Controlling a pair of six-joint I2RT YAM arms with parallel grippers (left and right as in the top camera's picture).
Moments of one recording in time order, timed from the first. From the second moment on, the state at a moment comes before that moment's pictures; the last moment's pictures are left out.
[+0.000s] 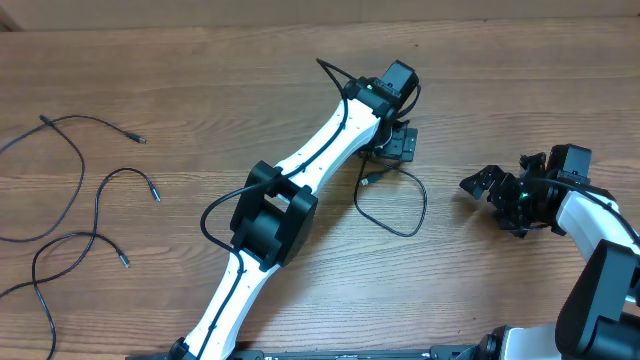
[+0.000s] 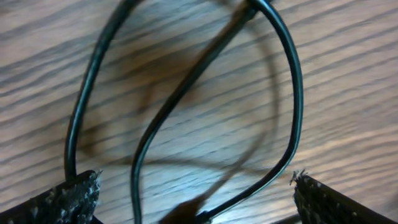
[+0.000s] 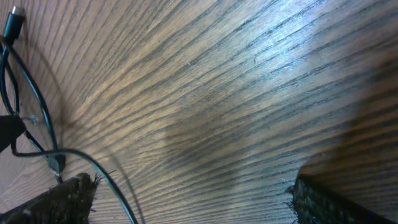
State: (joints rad) left arm -0.65 2.49 2.23 -1.08 0.08 -0.47; right arm -0.35 1.62 0.81 -0.51 -0.48 0.31
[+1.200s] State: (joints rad) left arm -0.28 2.49 2.17 -0.98 -0.40 -0.55; right arm -0.35 1.62 0.81 -0.52 -0.48 0.31
